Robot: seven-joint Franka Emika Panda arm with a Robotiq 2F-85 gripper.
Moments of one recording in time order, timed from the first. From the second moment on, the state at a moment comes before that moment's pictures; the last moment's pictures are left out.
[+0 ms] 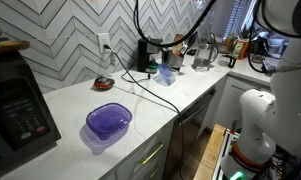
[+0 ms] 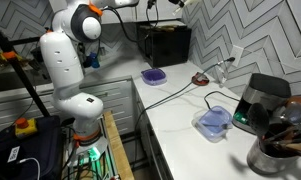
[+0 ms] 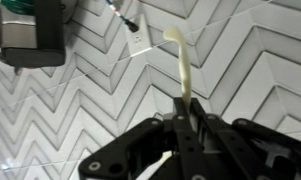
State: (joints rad) arm 0.73 0.04 -0.23 -1.31 -0.90 1.92 1.32
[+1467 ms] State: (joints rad) arm 0.17 -0.24 0.18 -1.81 -1.36 1.25 1.63
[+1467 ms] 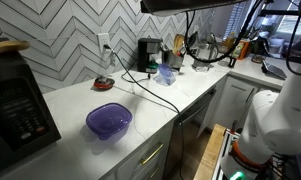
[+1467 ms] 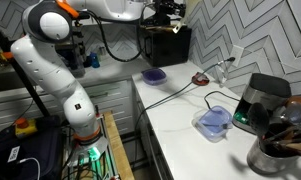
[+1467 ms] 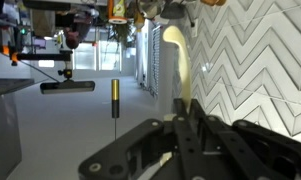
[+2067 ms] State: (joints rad) arm 0.11 -0.28 0.11 -1.97 -1.46 1.26 1.60
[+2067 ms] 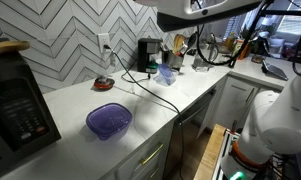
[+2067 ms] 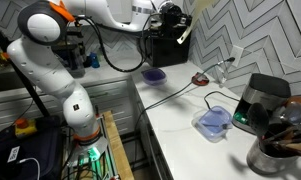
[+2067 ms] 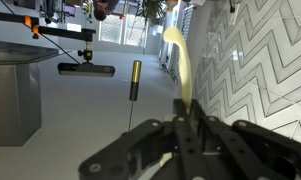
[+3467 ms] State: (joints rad) arm -0.14 0.00 -0.20 -1.88 -1.52 1.76 1.69
